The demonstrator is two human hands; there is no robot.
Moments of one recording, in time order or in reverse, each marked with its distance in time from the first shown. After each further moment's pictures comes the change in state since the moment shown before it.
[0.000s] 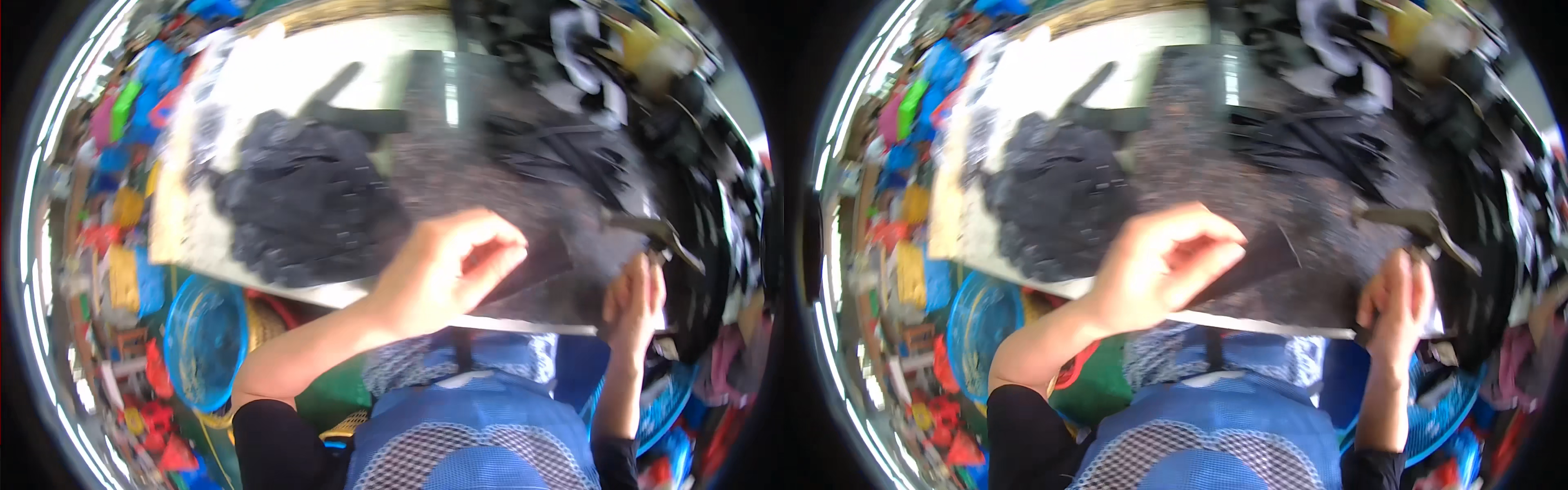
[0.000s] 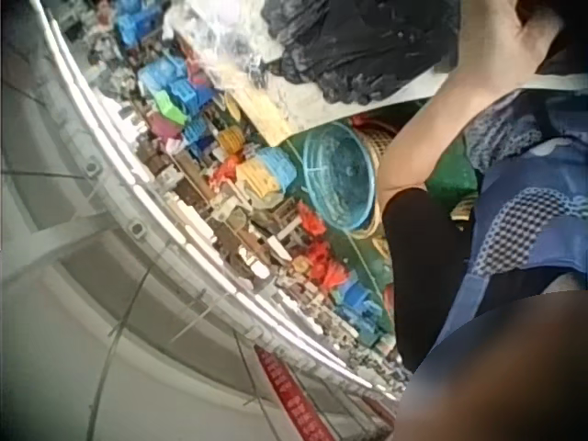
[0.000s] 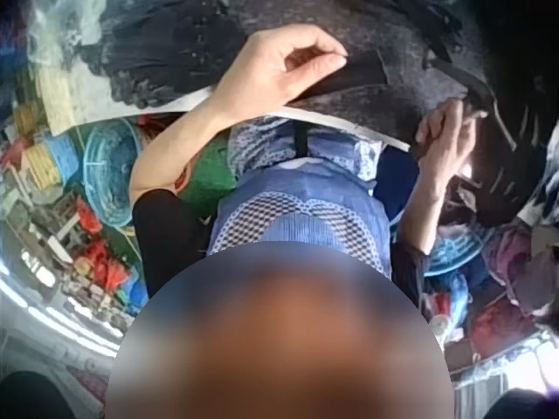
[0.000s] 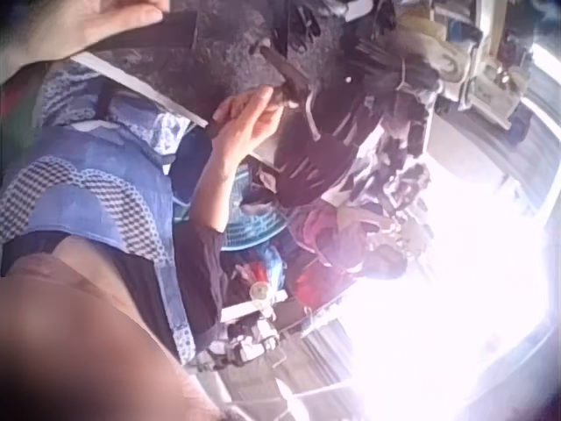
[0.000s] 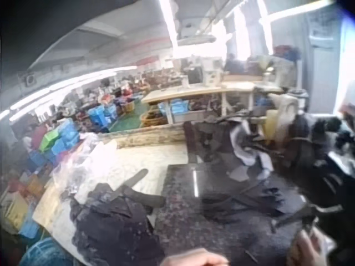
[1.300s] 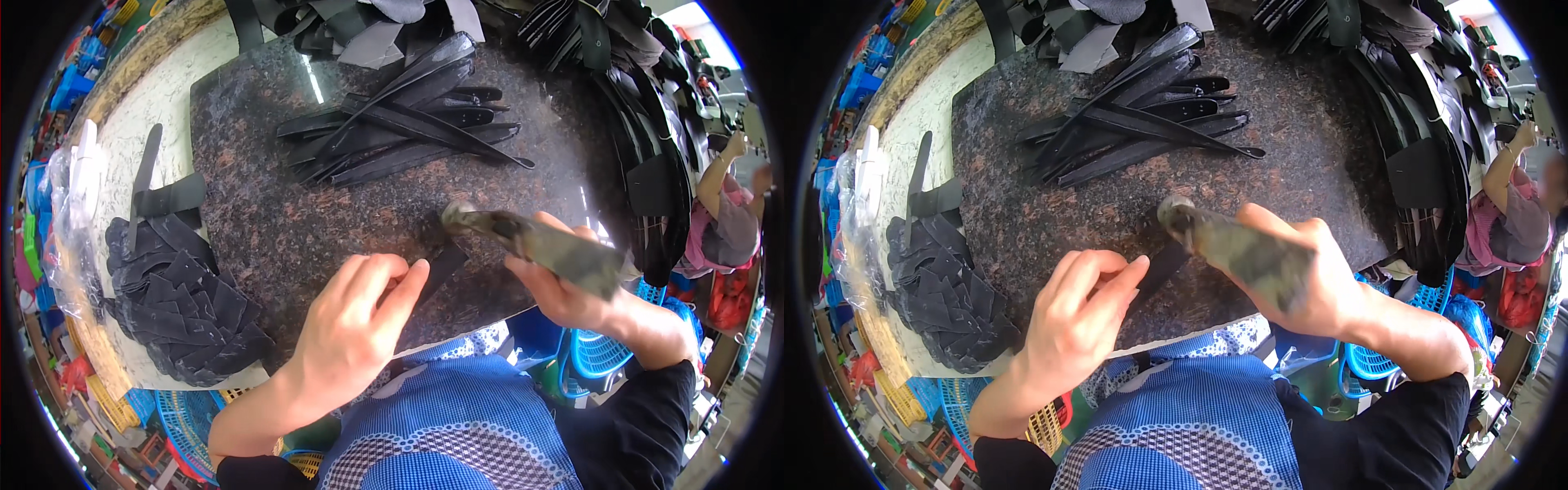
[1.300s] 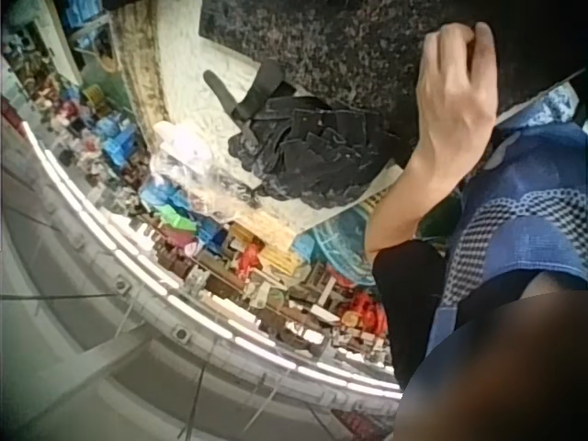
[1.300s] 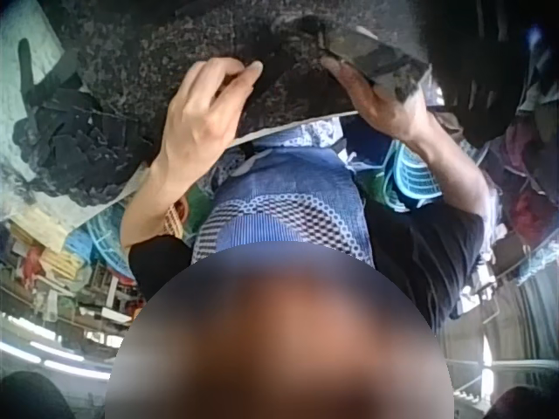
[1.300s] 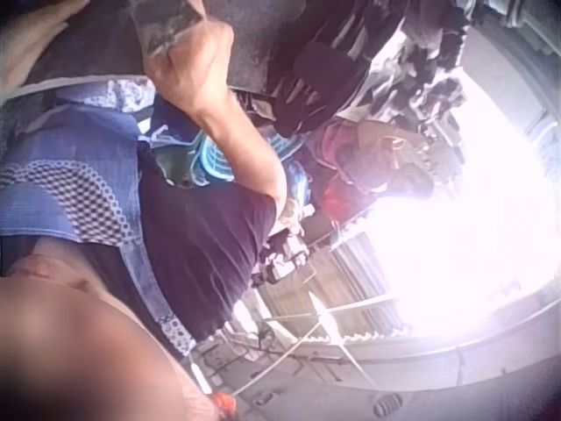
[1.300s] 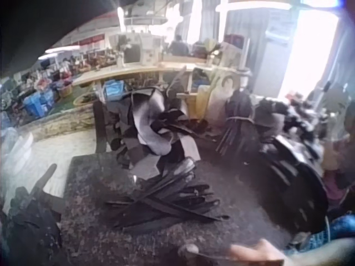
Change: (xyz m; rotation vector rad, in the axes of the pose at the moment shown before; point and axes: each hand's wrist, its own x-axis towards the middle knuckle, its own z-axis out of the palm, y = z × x) left_hand 0.032 -0.030 0.043 0.530 -0.238 0.366; right_hand 0.031 -0.040 -0.022 -0.750 -0.677 -0.228
